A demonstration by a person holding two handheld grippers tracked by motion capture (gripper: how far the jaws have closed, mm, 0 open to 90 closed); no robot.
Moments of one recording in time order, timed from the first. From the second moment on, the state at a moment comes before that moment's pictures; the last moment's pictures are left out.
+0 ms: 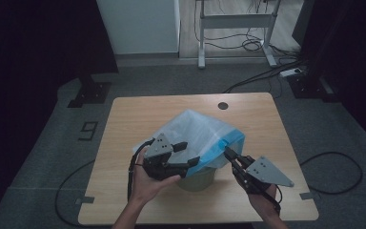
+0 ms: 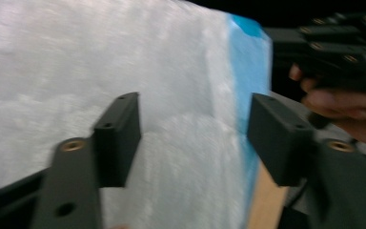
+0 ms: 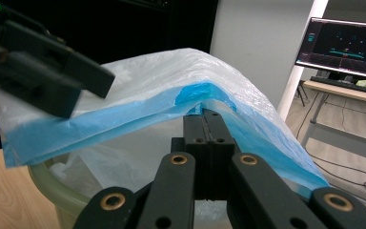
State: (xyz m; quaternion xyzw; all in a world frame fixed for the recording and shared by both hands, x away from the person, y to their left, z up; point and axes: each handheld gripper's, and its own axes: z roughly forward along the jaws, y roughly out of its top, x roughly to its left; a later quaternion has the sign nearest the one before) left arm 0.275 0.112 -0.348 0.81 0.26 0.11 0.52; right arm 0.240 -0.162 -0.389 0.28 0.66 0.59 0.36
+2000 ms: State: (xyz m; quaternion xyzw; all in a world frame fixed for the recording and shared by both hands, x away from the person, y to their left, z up) left arm 0.342 0.184 -0.323 0.66 0.33 0.08 0.67; right arm 0.322 -0.227 -0.368 0.38 0.62 0.56 0.39
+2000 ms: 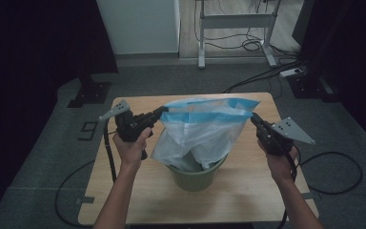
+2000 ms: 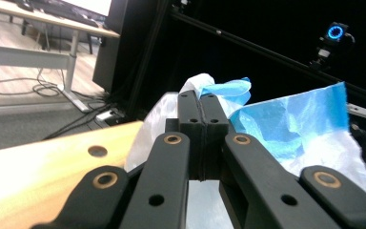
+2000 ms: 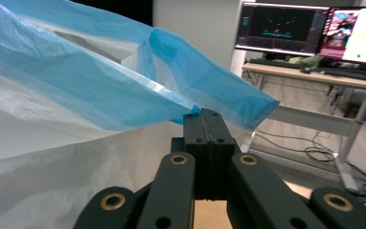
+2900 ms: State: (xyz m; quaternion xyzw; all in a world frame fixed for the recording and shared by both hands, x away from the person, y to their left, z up) left arm 0.256 0.233 -0.435 0.68 0.36 0.05 0.64; right arm 0.244 -0.232 -0.466 0.35 0.68 0.58 0.28
